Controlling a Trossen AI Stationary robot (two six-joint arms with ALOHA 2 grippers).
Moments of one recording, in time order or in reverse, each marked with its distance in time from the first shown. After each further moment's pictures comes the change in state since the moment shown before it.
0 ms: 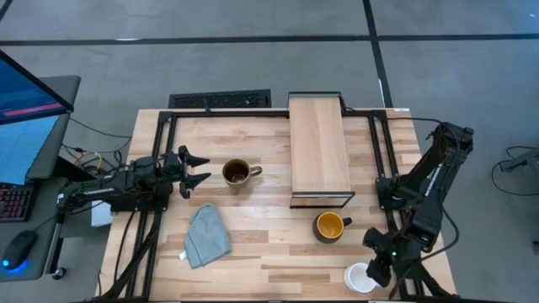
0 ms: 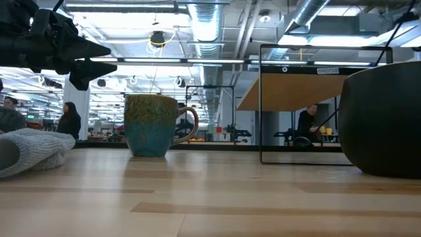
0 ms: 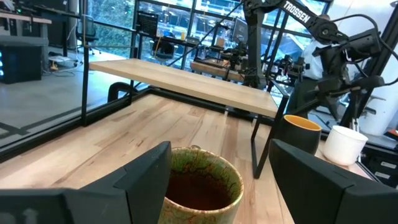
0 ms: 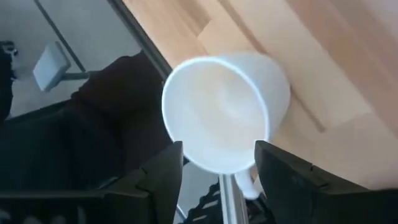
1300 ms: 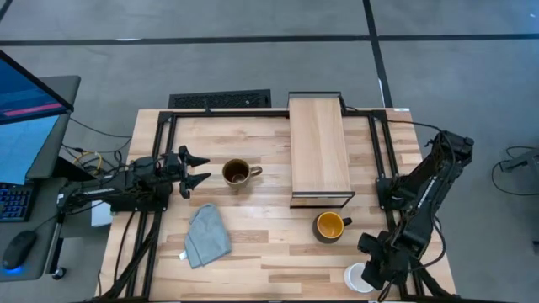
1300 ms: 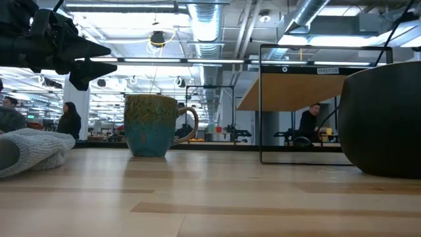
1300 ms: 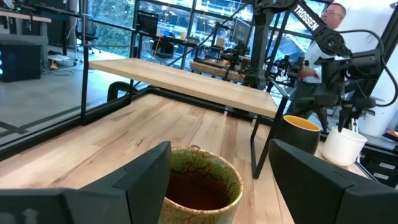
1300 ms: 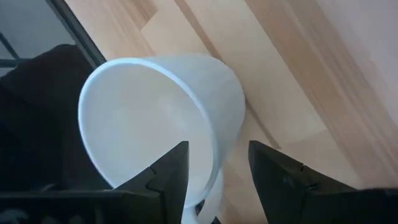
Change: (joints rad) left arm 0.000 0.000 0.000 0.000 0.001 -0.007; right arm -0.021 0.141 0.000 -0.040 -0.057 -0.101
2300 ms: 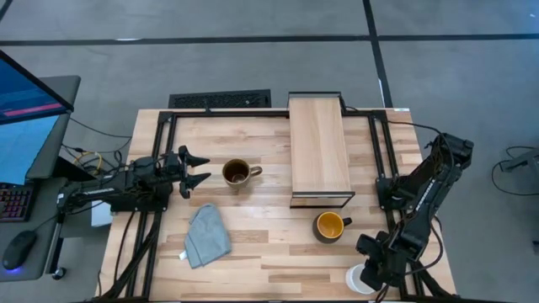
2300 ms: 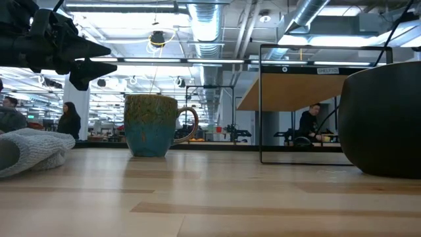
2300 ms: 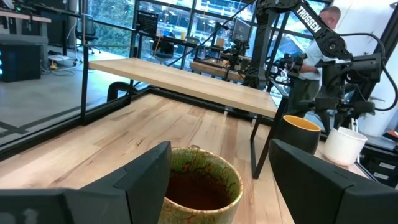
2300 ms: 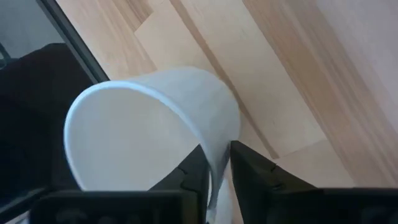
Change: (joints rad) left arm 0.000 0.000 0.000 0.000 0.000 0.000; right arm -0.002 0.031 0.000 0.012 0.005 -0.022
